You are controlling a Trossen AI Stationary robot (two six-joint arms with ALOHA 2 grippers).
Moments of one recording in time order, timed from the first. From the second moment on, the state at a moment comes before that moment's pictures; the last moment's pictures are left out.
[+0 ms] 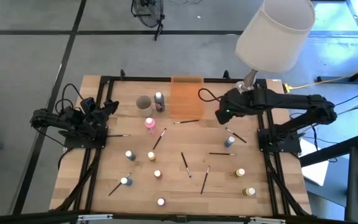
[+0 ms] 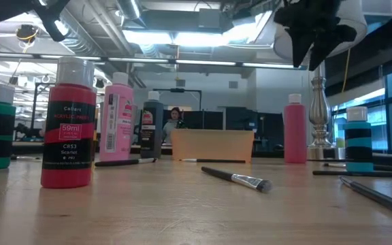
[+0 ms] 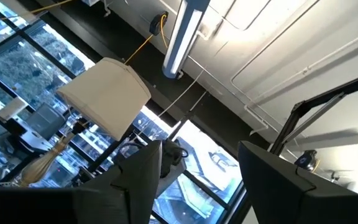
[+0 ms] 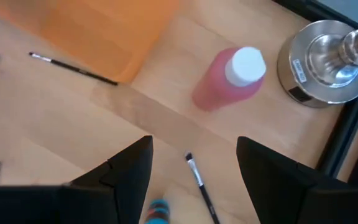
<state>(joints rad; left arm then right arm) -0.19 0.03 0.07 0.68 -0.41 -0.54 -0.05 1.35 1.31 -1.31 0.38 0.96</state>
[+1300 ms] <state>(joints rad) -0.19 0.03 0.07 0.67 -0.29 -0.54 -0.34 1.52 1.30 -1.25 0.37 0.87</state>
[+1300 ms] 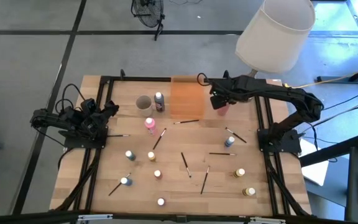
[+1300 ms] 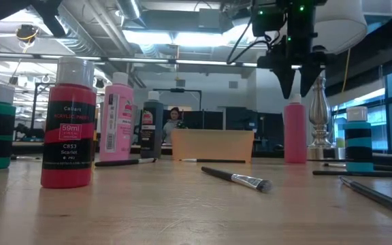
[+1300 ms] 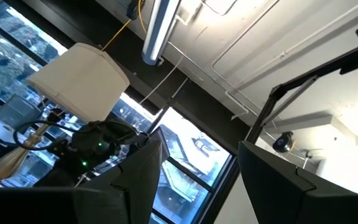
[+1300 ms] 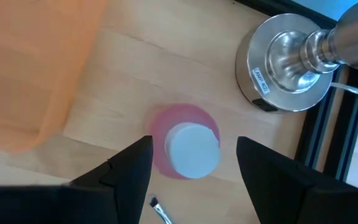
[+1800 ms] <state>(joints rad) -0.19 0.03 0.07 0.65 -0.29 -0.54 -0.35 1.52 1.30 -1.23 0.34 0.85</state>
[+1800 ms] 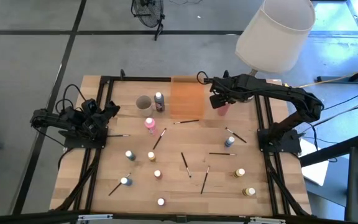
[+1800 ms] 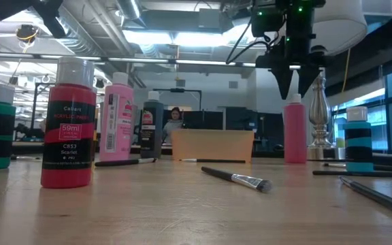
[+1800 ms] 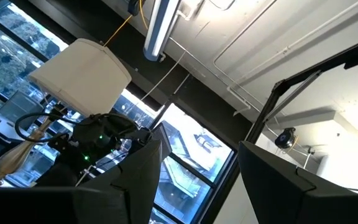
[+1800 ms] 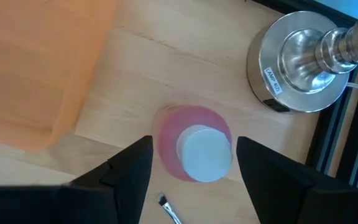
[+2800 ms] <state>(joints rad) -0.19 0.03 0.07 0.65 -0.29 -0.54 -0.38 1.52 1.23 -1.14 0.31 0.84</state>
